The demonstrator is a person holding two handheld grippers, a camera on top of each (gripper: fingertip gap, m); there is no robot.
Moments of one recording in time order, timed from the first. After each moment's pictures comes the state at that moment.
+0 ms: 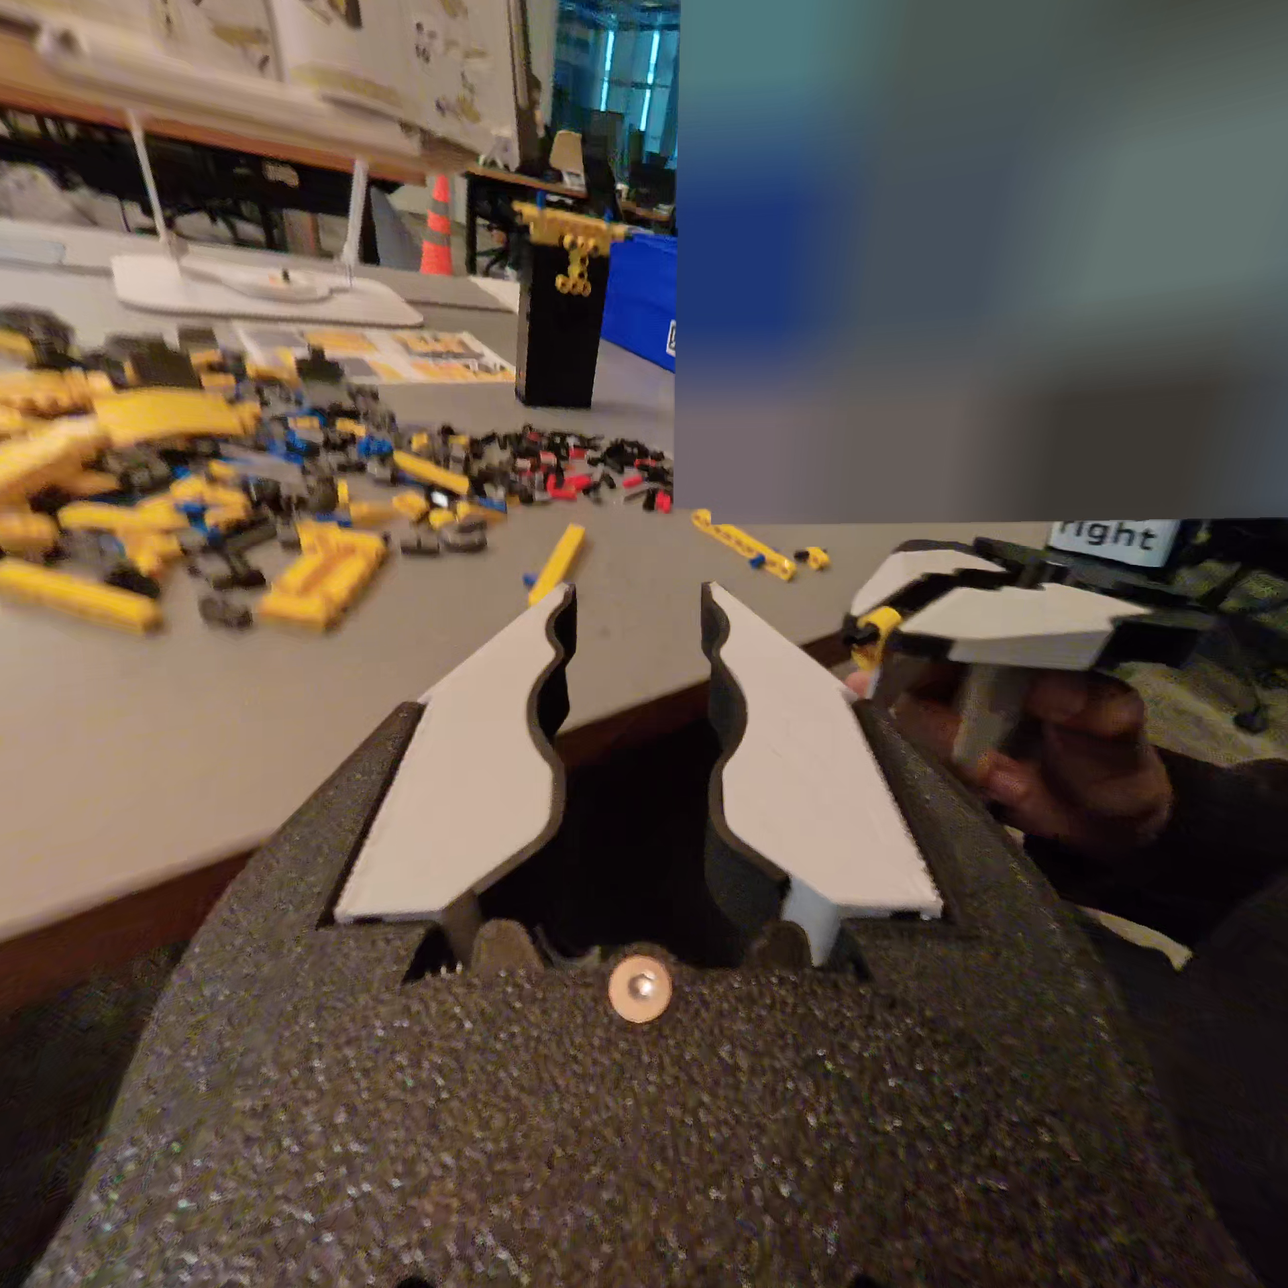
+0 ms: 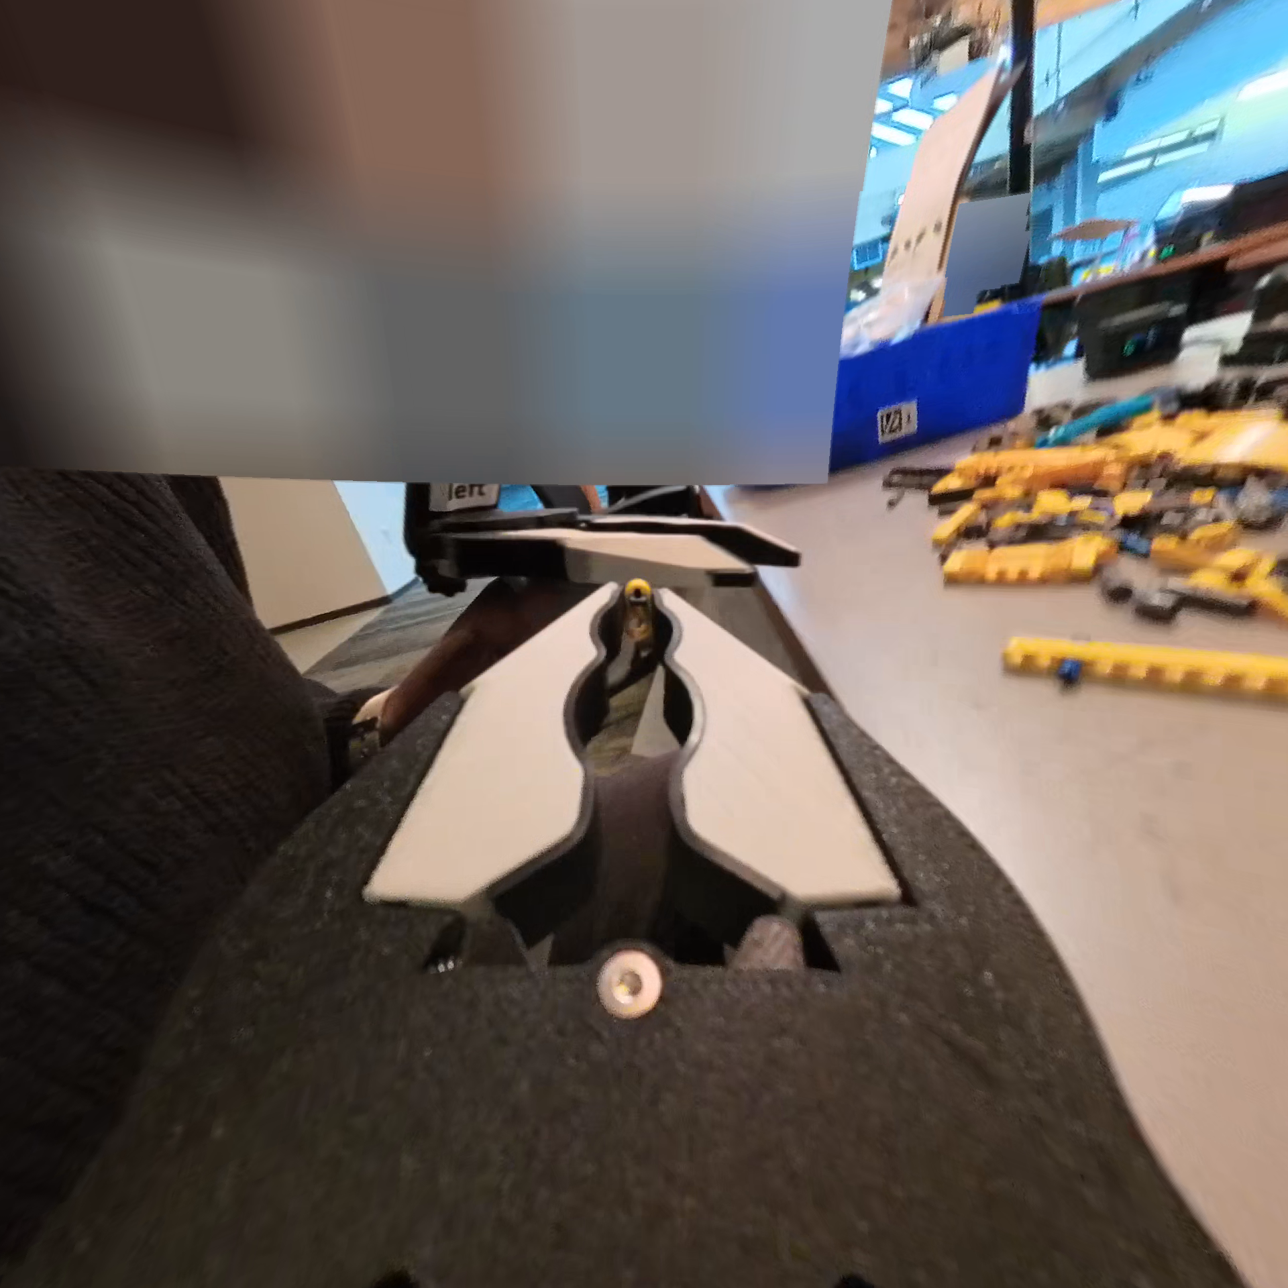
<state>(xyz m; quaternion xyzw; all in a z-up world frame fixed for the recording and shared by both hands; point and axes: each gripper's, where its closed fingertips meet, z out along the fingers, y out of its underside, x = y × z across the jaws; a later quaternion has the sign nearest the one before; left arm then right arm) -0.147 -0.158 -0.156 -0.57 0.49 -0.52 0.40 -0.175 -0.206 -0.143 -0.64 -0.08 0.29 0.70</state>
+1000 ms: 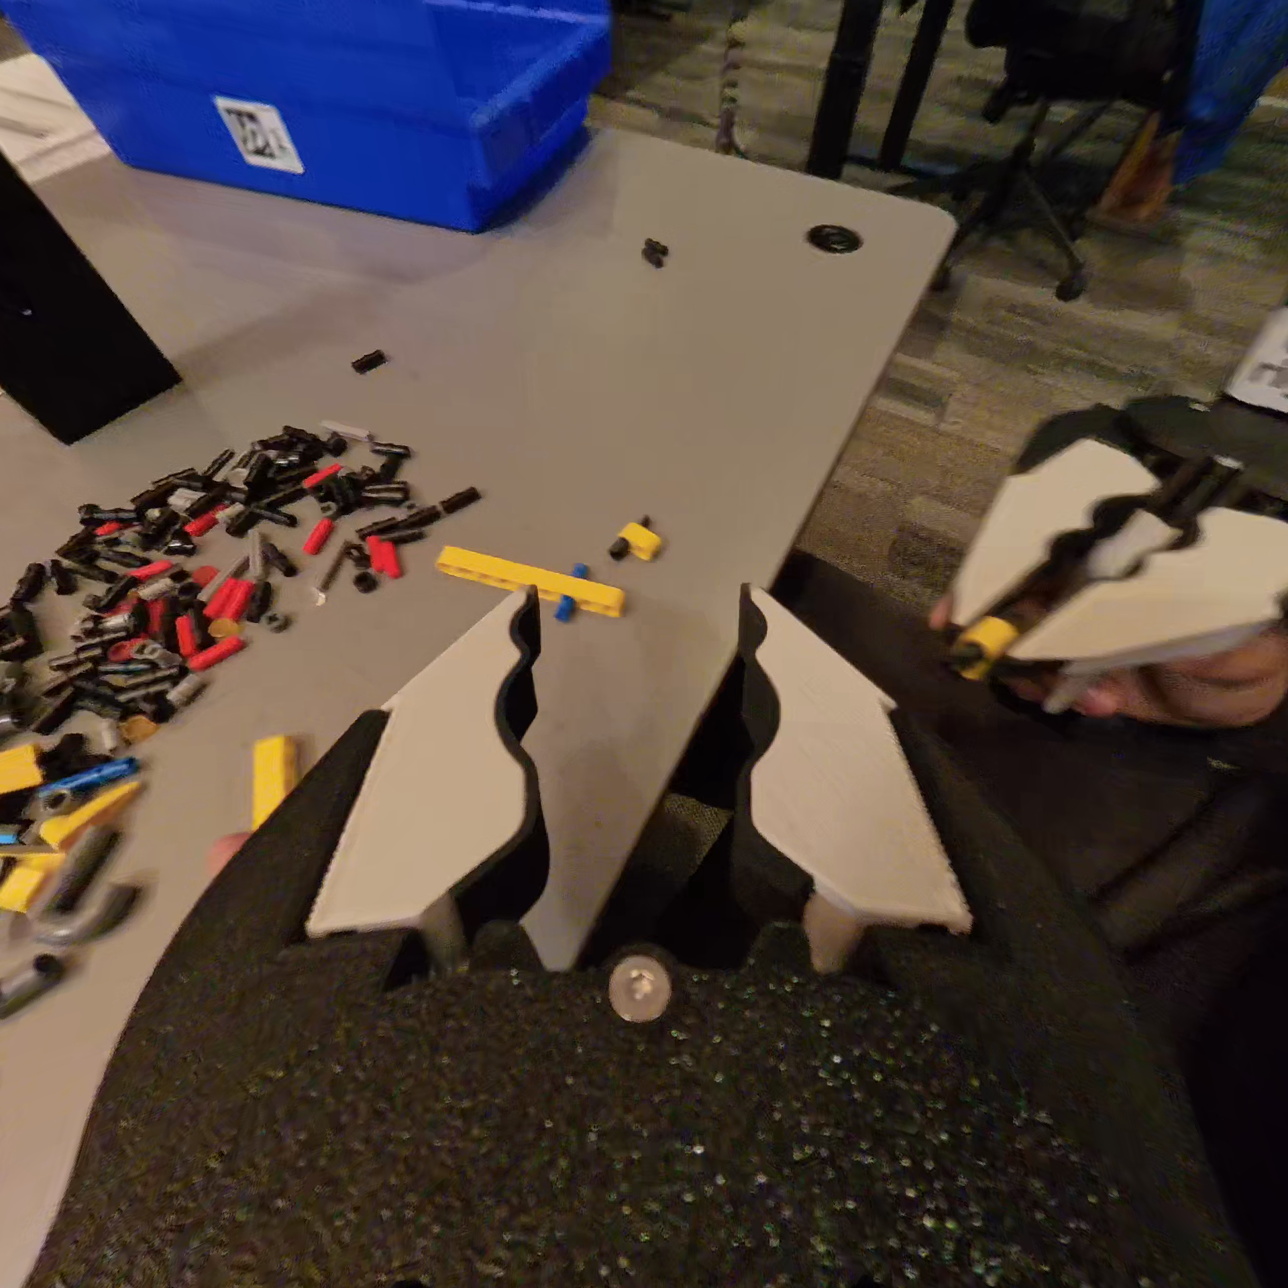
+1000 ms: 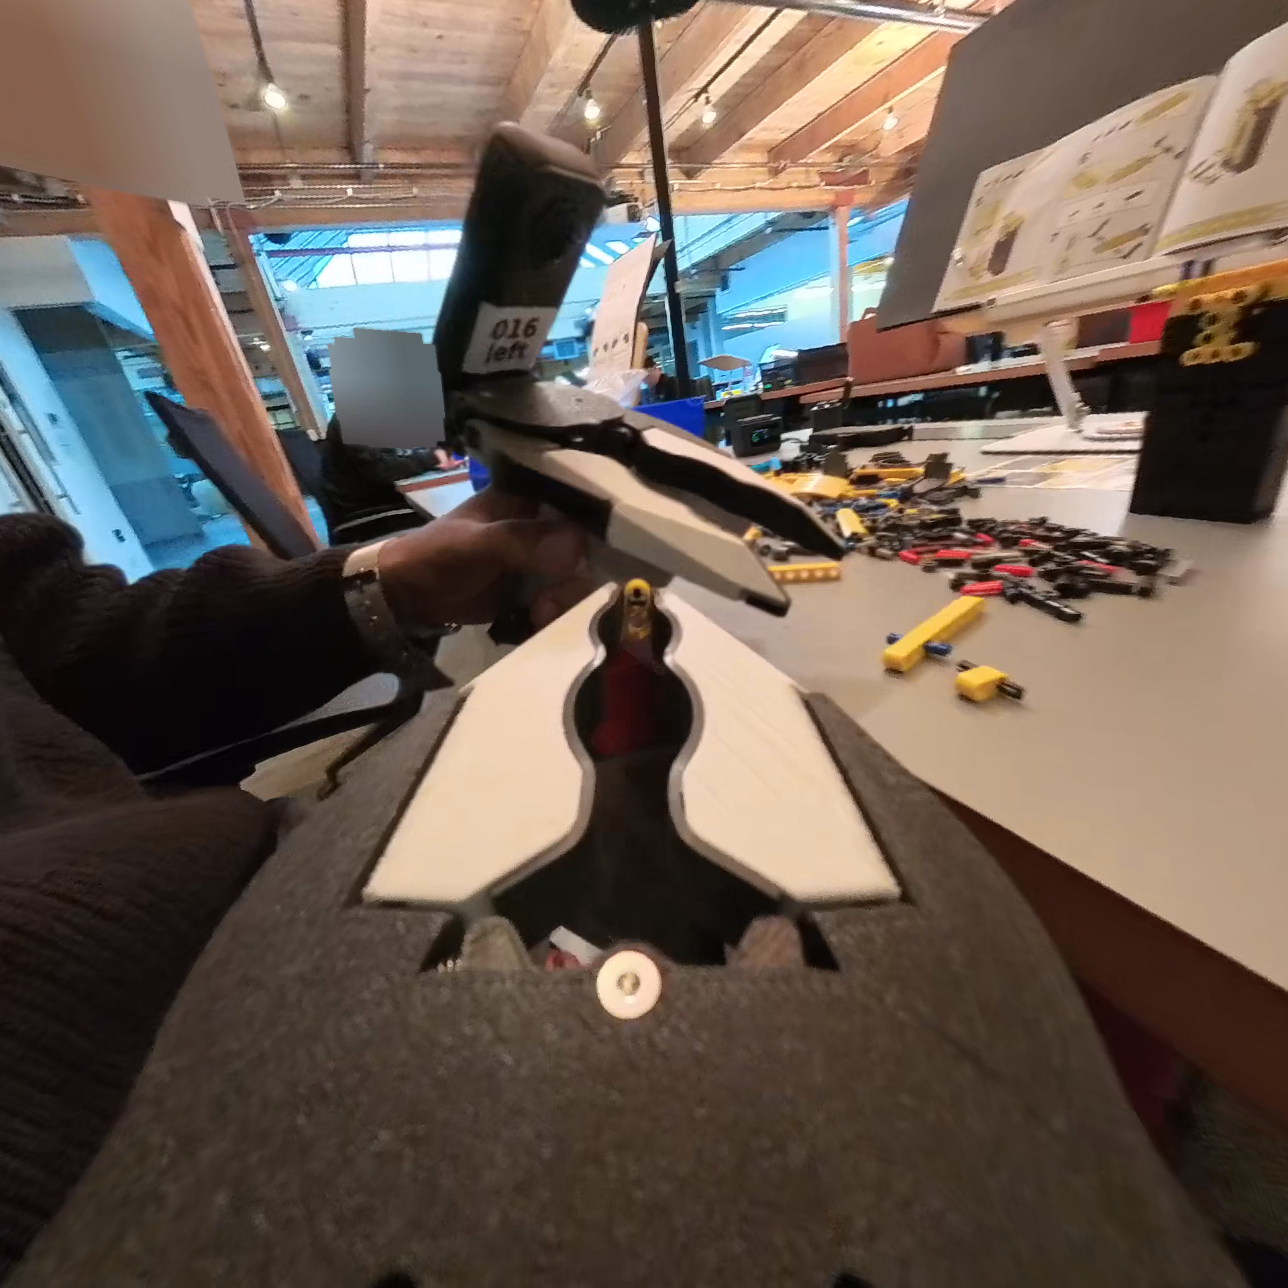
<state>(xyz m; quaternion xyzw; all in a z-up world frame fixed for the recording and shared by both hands) -0.048 -0.255 -0.180 -0.44 0.74 -0.45 0.25 -0.113 -0.296 -0.156 -0.64 0.04 0.08 0.76</state>
